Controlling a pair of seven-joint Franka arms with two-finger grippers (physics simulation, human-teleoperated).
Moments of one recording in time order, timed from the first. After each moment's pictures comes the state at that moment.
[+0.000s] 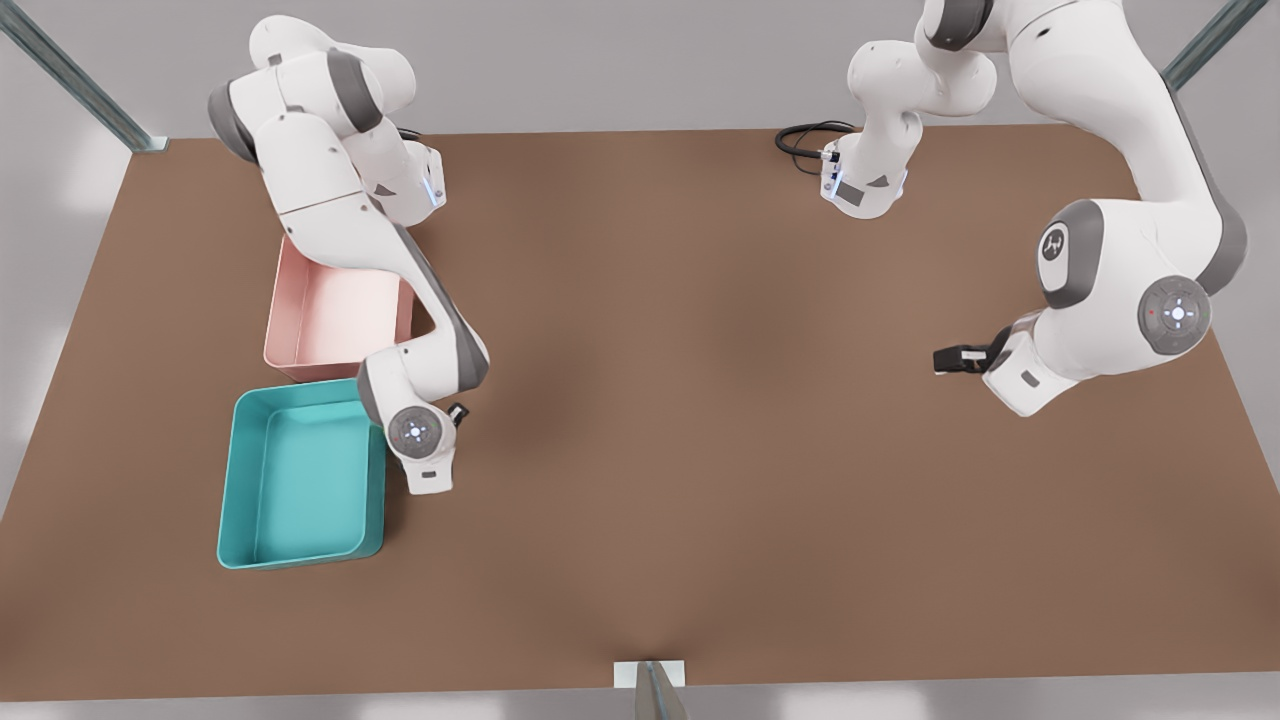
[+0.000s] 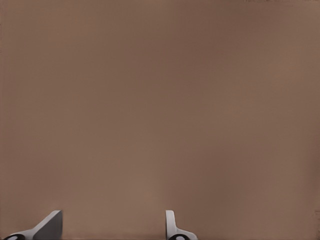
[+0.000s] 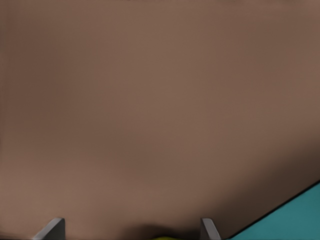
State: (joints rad) left arm -0.24 0.29 0.20 -1.41 -0.11 1.46 -0.04; right arm 0.25 0.64 0.06 -1.67 -0.19 2.02 -0.55
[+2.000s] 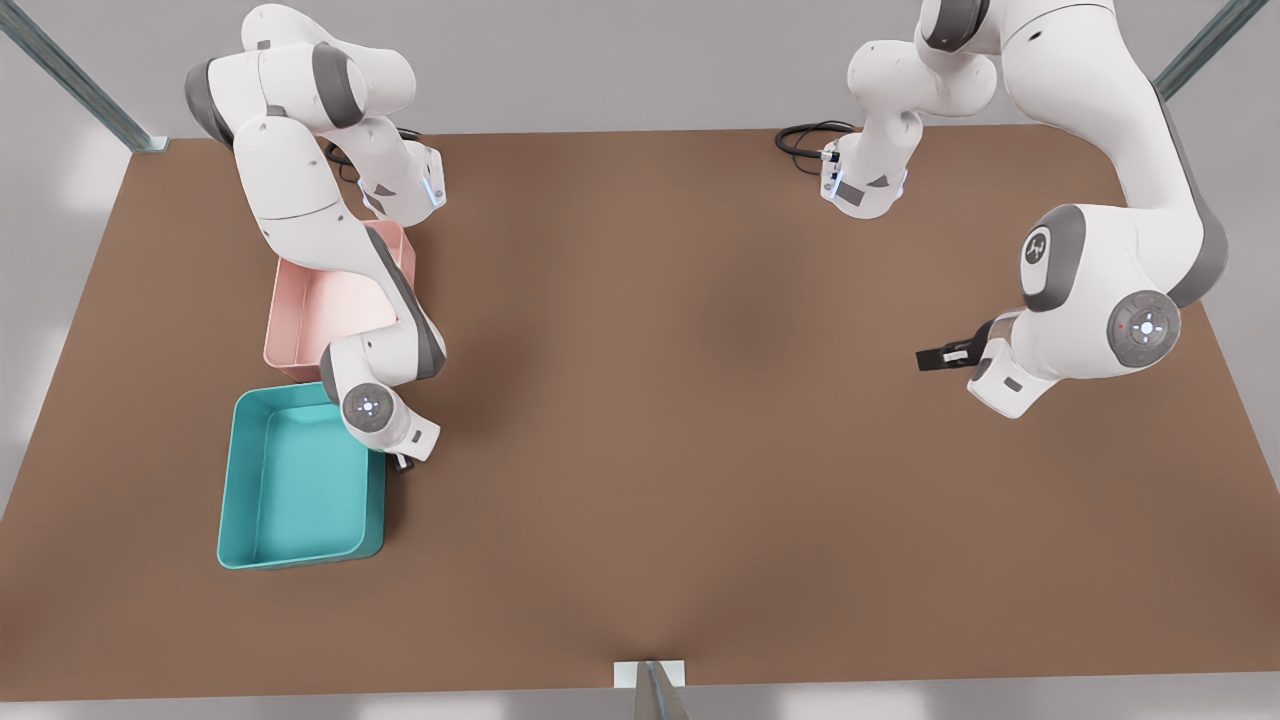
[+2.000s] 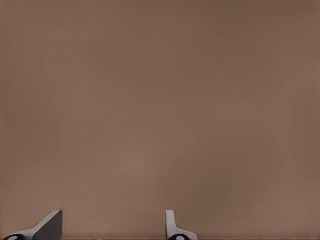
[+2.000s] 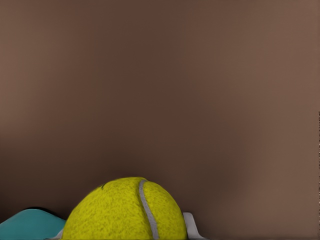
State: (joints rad) left arm -0.25 0.30 0.17 -1.41 -0.11 1.38 -0.25; right arm 0.22 0.58 -0.06 -1.96 -0.25 2.37 -1.64
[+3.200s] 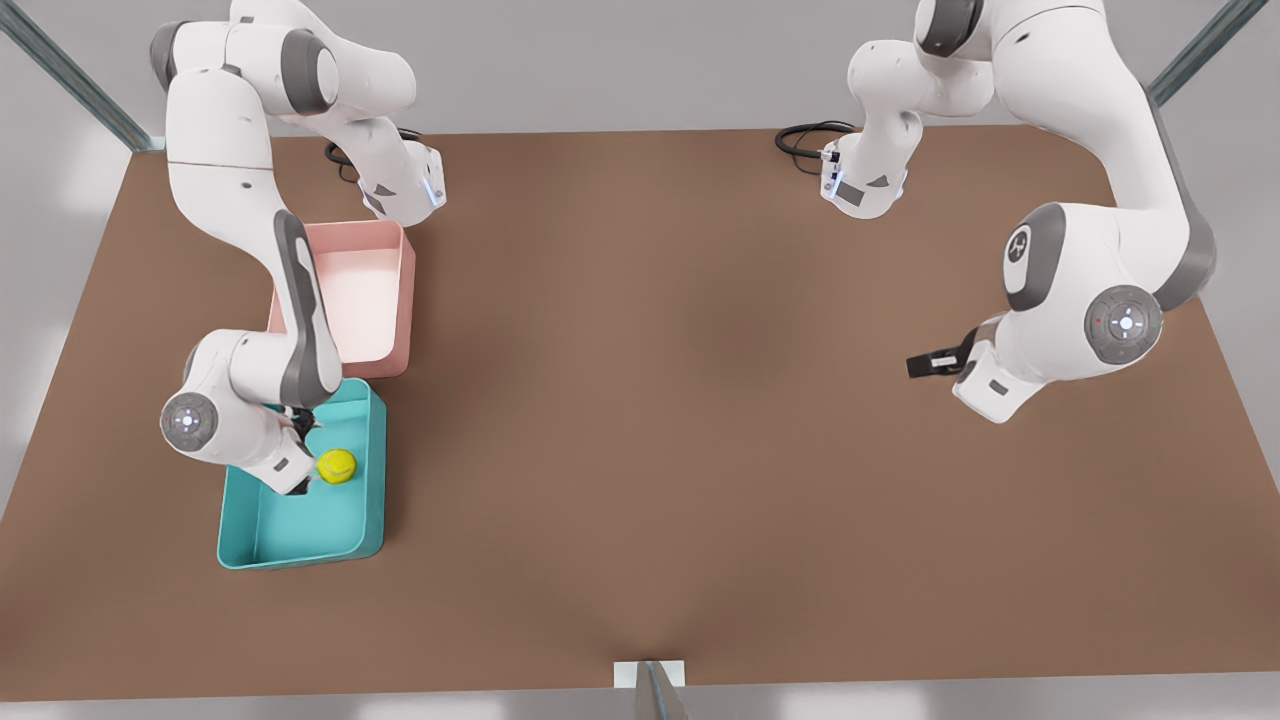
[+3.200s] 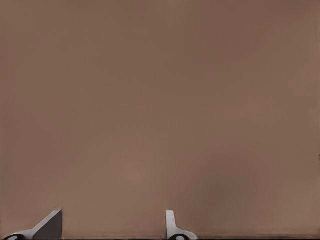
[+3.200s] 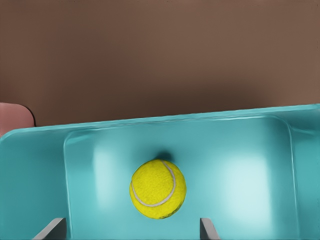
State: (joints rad) left arm -0.26 0.33 0.14 -1.35 -0.08 1.39 -0.25; right arm 0.15 0.46 -0.21 -1.73 0.08 2.06 -1.64
